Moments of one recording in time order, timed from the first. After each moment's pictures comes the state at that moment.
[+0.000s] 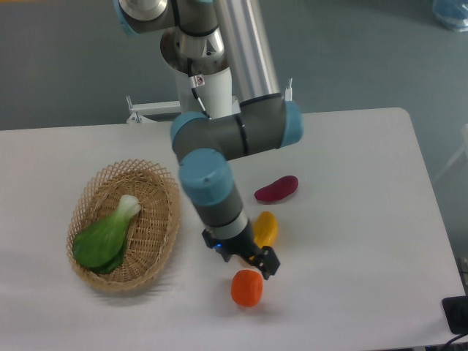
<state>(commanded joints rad) 2.35 -2.05 -1.58 -0.77 1.68 0.89</state>
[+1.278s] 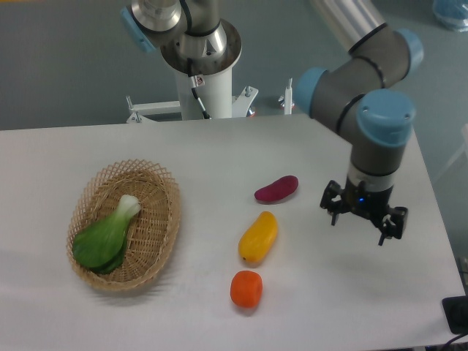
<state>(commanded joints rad) 2.68 -2.05 -1.40 -1.08 1.47 1.31</state>
